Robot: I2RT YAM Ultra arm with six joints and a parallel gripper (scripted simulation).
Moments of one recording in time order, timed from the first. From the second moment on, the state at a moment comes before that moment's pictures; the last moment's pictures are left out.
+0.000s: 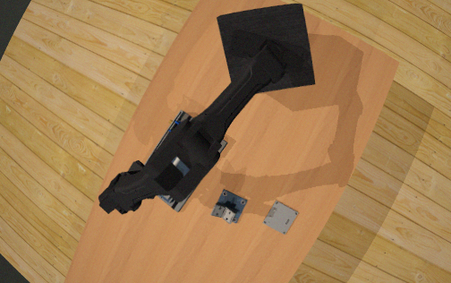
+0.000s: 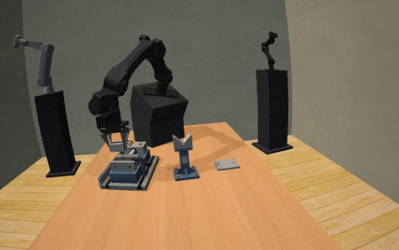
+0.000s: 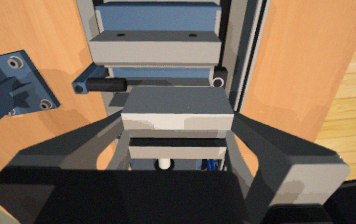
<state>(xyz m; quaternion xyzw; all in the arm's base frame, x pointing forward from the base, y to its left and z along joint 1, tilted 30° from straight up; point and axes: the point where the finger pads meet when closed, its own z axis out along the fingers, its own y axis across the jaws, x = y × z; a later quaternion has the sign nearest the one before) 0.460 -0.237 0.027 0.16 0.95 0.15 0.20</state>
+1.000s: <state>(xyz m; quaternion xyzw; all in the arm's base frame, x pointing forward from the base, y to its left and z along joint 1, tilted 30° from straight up) 0.460 -0.237 0.027 0.16 0.95 0.15 0.20</state>
